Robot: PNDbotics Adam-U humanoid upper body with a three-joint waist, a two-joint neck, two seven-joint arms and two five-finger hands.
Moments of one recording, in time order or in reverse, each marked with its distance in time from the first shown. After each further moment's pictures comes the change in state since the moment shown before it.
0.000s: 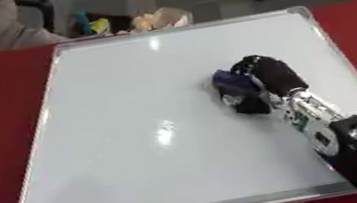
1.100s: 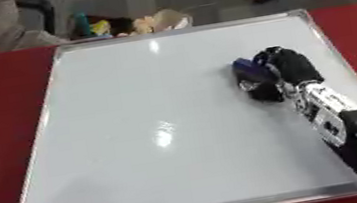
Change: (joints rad) left arm -0.001 0.000 0.000 0.000 0.000 0.000 0.000; right arm -0.043 -0.017 -0.089 0.122 -0.013 0.076 -0.020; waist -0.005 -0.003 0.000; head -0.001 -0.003
